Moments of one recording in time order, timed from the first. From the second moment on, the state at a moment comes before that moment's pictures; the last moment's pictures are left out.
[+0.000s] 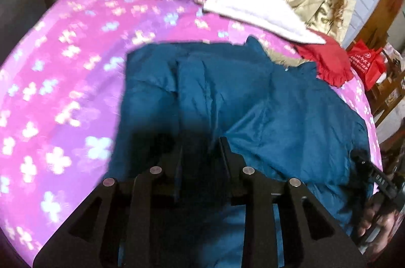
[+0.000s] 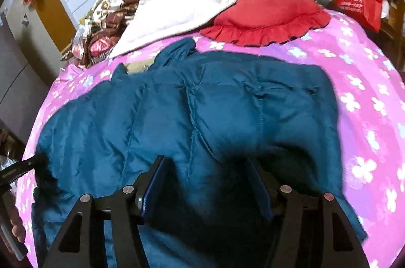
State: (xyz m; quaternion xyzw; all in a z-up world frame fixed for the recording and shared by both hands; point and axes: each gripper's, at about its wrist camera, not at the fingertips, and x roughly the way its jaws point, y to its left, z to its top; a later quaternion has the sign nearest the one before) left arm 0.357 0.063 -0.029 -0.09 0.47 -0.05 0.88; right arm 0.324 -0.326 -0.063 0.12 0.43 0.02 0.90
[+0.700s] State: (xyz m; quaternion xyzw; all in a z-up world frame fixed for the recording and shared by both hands) left arm 0.162 0.149 -0.051 -0.03 0.44 0.04 0.90; right arm 0.114 -0.362 -0.044 0.01 0.40 -0.12 0.91
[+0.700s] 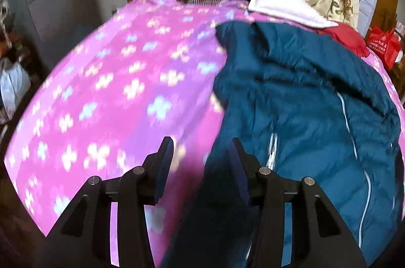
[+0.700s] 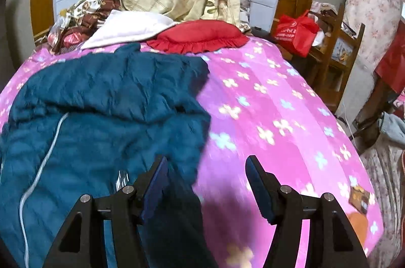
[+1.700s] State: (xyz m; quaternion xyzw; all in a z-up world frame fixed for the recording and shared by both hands) left arm 0.095 0.210 -0.117 -0.33 0.49 -0.20 0.78; right arm 0.010 -0.421 -0.127 0.38 0.45 0.15 0.79
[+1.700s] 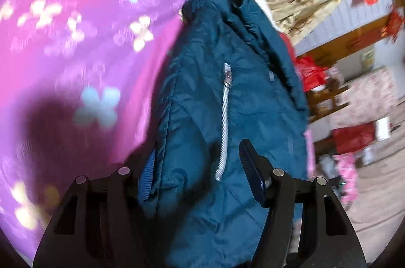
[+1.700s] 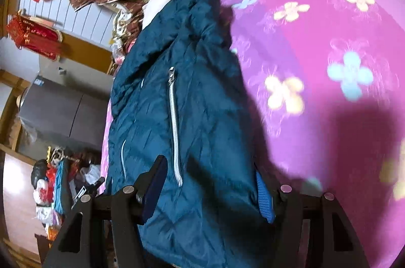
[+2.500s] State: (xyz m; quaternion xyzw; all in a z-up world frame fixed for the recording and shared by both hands) left arm 0.032 0.189 -0.111 -0.33 0.45 -0.25 0.79; right arm -0.032 -0.349 -0.138 0.37 0.46 0.26 0.77
